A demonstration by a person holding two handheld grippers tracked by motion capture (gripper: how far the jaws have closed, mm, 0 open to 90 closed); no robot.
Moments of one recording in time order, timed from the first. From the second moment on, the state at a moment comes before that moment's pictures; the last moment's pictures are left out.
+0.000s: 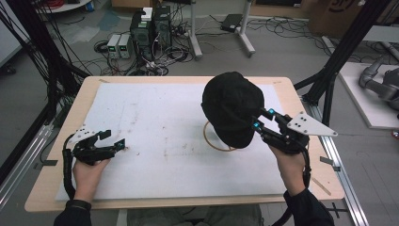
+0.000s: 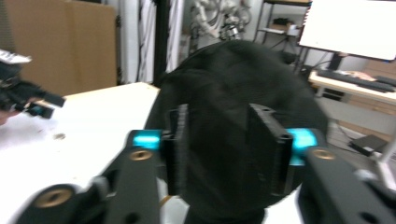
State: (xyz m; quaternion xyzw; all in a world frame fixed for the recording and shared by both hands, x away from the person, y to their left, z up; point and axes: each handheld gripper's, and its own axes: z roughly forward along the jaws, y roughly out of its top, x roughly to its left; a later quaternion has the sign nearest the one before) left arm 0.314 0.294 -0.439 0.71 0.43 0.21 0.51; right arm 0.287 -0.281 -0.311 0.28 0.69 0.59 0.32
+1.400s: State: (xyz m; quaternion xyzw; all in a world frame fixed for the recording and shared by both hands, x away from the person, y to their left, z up) left arm 0.323 0.261 -0.432 0.74 0.37 0.23 0.51; right arm 0.319 -0.367 -0.414 0.45 0.67 0.51 0.28
